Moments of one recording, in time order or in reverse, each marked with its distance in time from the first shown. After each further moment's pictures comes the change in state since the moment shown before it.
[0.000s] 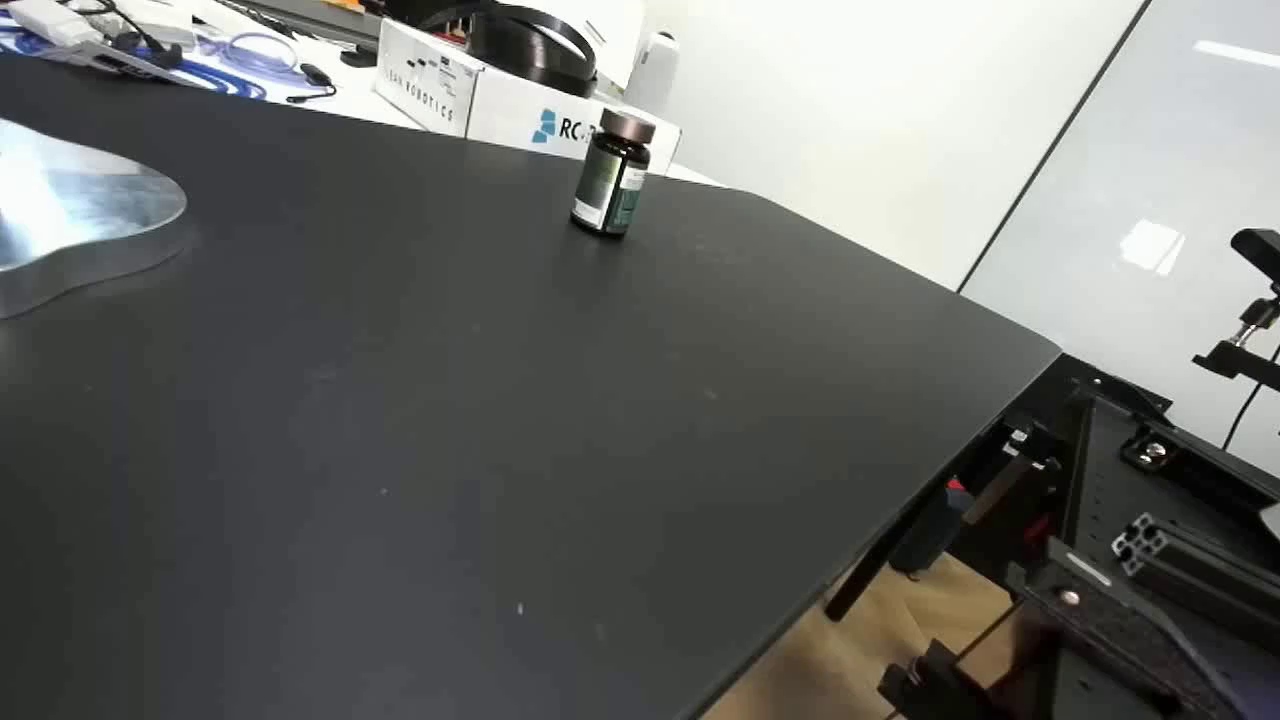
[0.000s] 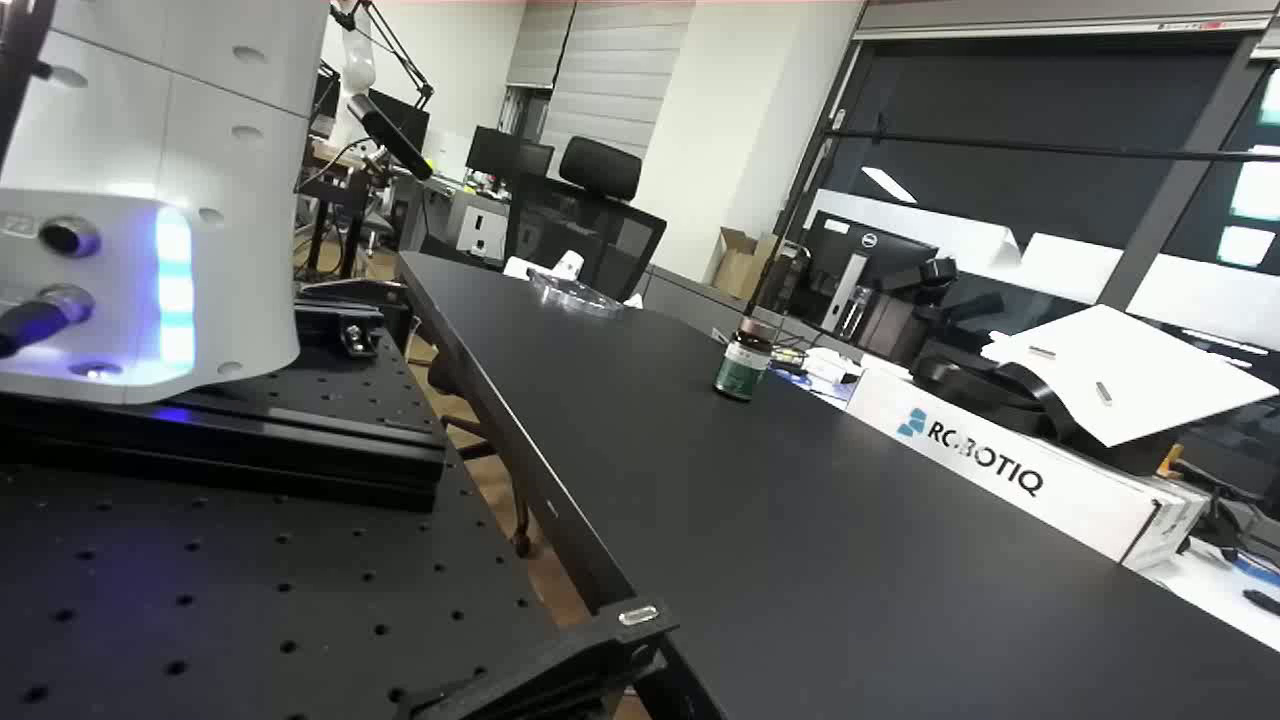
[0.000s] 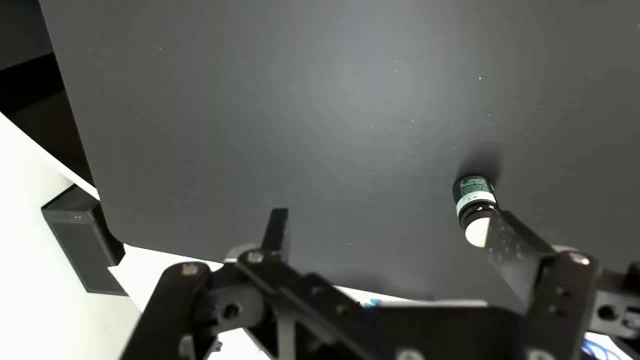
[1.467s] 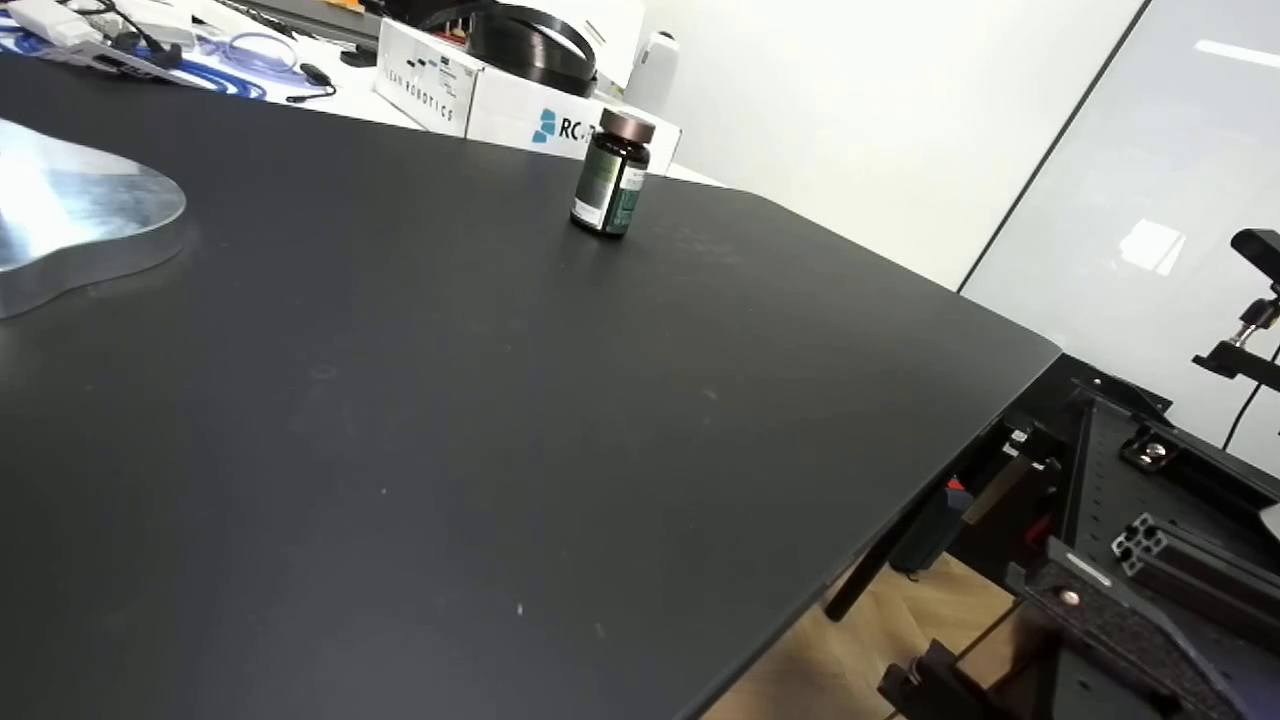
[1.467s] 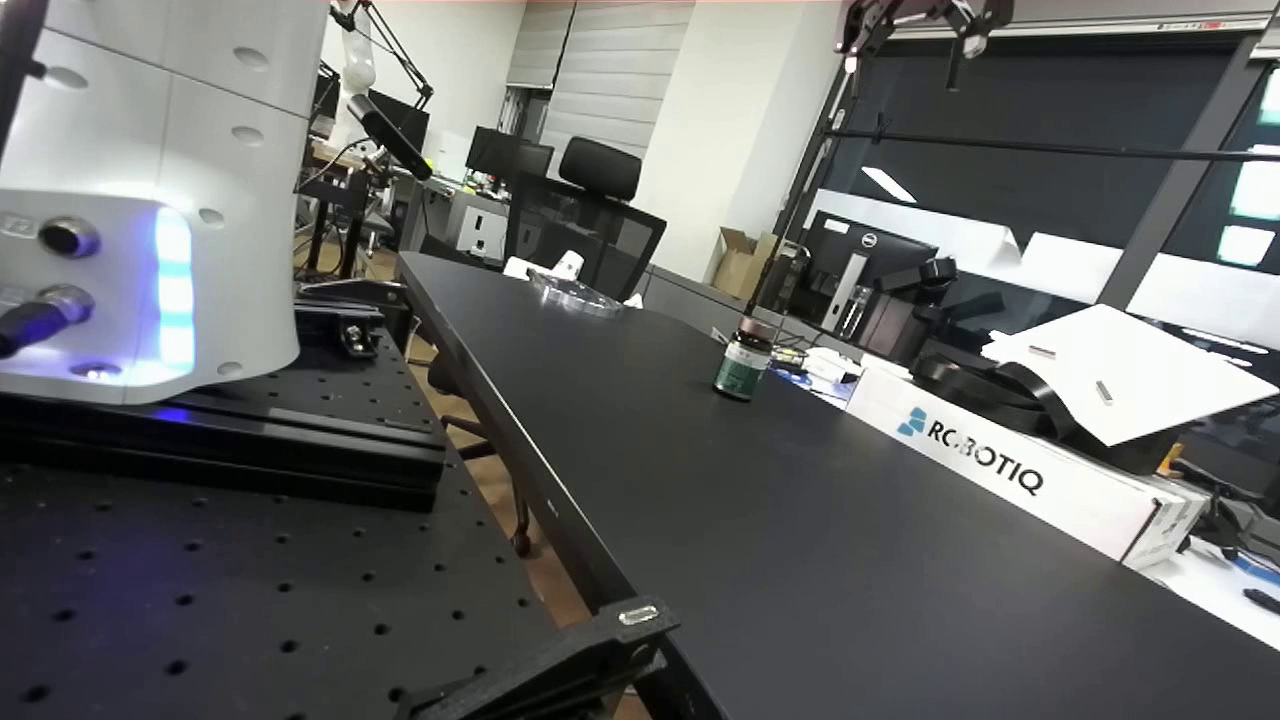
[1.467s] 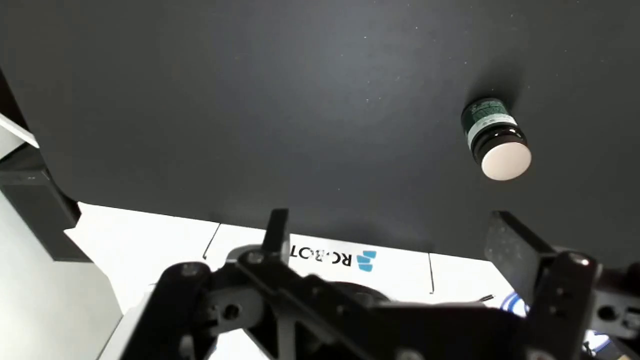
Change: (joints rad) arm 0.007 0.316 -0.029 0.067 0.040 0.345 0.002
